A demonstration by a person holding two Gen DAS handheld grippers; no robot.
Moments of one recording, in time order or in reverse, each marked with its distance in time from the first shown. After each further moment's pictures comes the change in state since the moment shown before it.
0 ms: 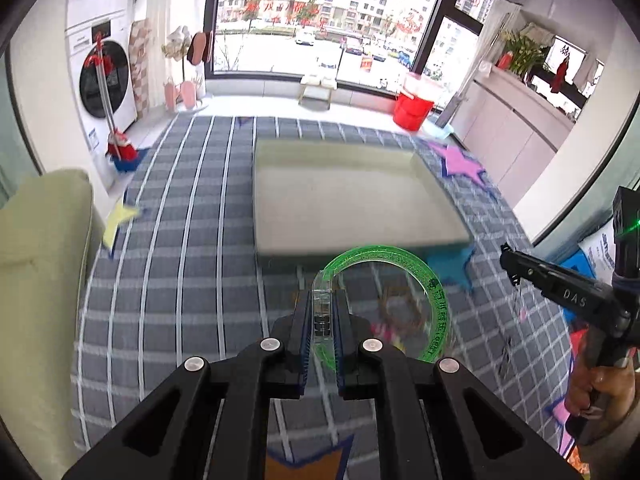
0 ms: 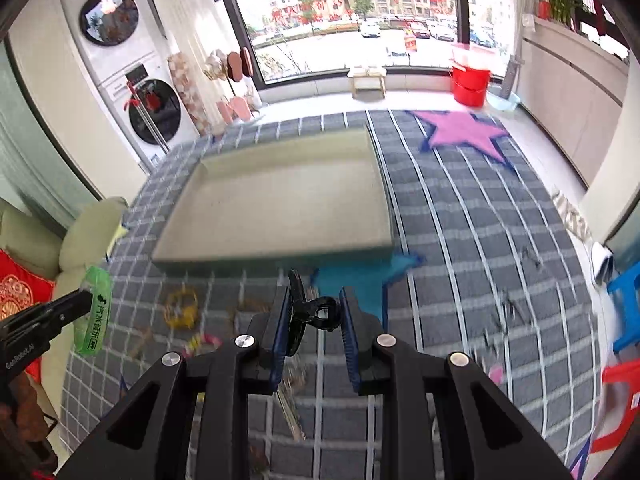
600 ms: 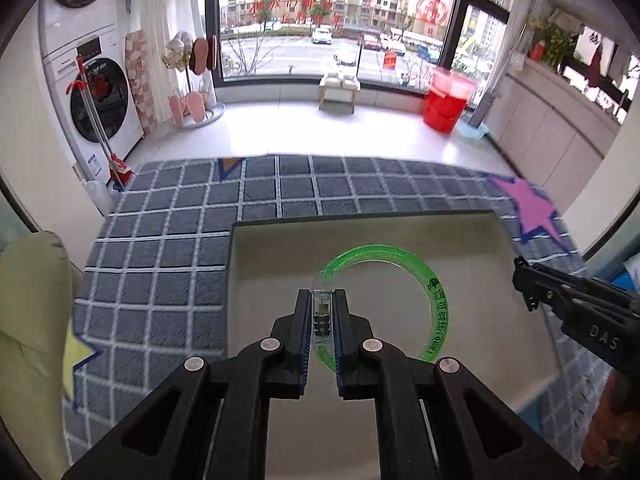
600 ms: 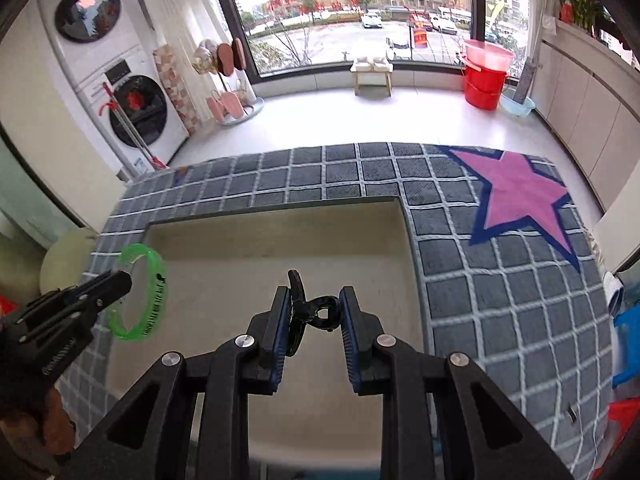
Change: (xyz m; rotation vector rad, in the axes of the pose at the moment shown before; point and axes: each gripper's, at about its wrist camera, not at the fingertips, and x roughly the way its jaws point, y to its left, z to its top) left arm 0.170 0.007 0.120 0.028 0.035 0.123; right arm 0.141 -0.008 0.127 -0.003 0.061 -0.027
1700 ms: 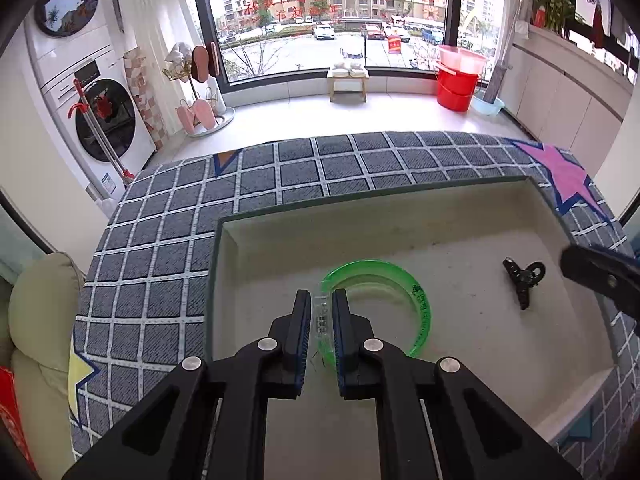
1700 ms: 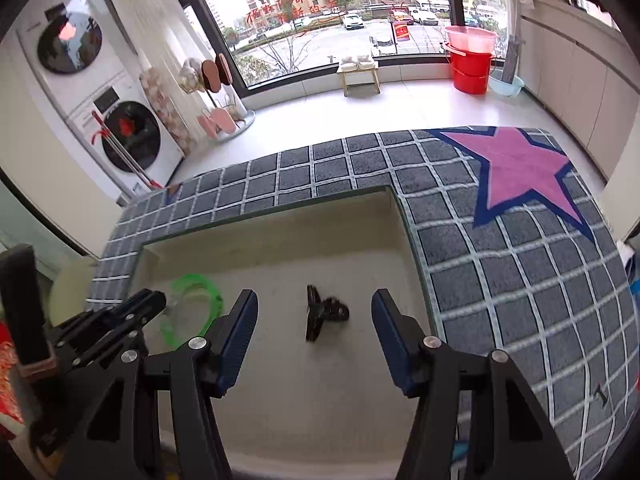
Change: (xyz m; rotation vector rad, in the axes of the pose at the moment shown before) left arm 0.018 -0.018 -0.008 0.087 -0.008 0.108; right arm -0.009 -0.009 -0.015 0.117 -0.041 0.043
